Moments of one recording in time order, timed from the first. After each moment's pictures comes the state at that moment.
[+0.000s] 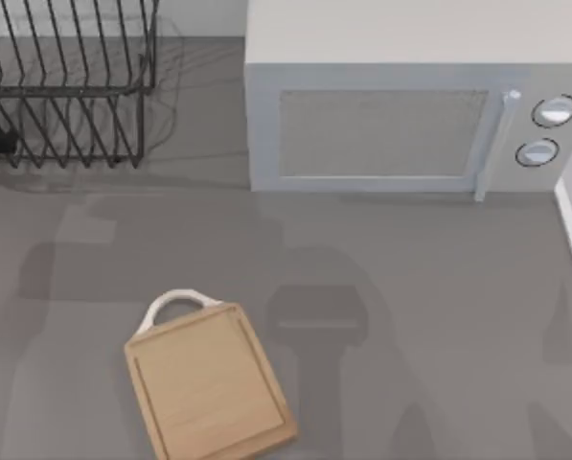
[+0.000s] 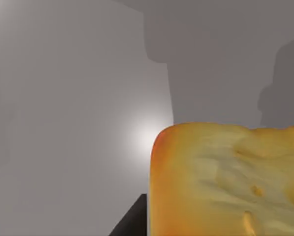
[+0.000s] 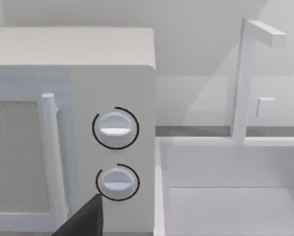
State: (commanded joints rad) left arm 0.10 1.99 1.63 -1.22 0.00 0.16; right arm 0.00 0.00 0.00 0.00 0.00 0.00
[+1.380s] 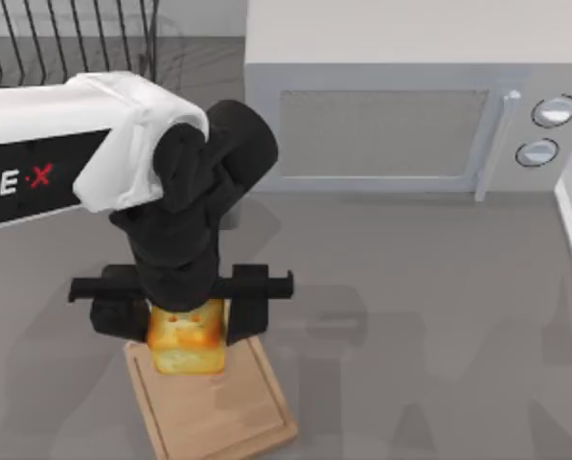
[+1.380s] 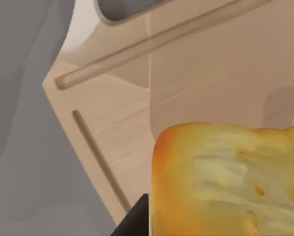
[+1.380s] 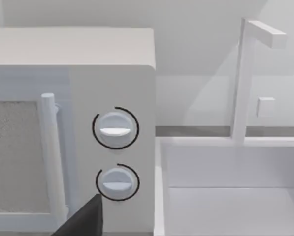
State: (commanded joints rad) left arm -0.66 1.76 1.20 -1.01 0.00 -0.63; right arm 0.00 0.00 0.00 0.00 0.00 0.00
